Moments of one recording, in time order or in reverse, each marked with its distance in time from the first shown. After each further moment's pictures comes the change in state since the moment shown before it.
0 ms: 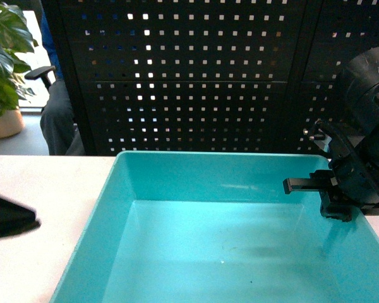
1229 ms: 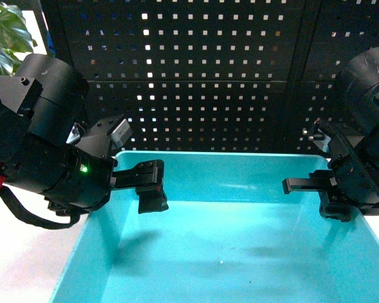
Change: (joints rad) left arm -0.347 0.623 0.454 0.137 -0.345 0.099; right arm 0.000 0.000 0.000 0.000 -0.002 0.000
